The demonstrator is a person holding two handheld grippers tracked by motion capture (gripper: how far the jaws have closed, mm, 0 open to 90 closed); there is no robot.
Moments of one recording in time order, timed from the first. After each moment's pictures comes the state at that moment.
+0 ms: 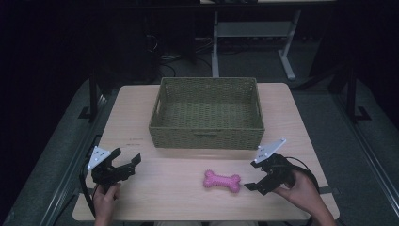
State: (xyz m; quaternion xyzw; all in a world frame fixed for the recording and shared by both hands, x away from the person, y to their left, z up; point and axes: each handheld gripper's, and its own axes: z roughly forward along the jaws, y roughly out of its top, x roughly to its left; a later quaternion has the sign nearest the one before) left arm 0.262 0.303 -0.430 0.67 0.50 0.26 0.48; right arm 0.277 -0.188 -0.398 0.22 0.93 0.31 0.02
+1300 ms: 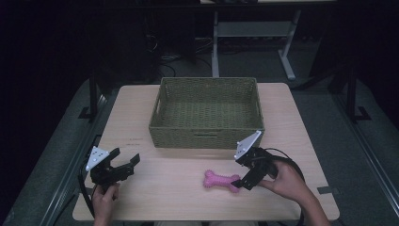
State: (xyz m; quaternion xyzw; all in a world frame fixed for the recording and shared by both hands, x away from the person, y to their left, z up) left arm 0.261 0.305 -0.429 0.67 0.50 0.26 0.48; right arm 0.296 -0.141 -0.387 0.16 0.95 0.27 0.00
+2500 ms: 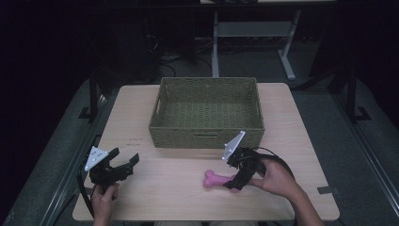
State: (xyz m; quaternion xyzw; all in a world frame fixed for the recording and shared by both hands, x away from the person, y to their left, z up) left arm 0.260 0.306 -0.428 0.66 0.50 0.26 0.48; right arm 0.305 -0.111 -0.397 0.13 0.96 0.24 -0.02
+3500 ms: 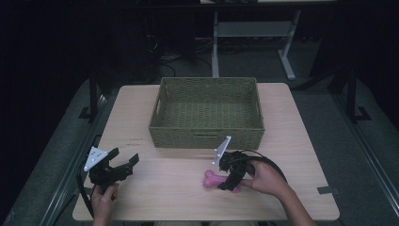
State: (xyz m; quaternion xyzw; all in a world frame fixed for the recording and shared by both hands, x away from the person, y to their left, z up) left arm 0.260 0.308 -0.428 0.66 0.51 0.26 0.49; right arm 0.311 -0.087 -0.422 0.11 0.97 0.20 -0.03
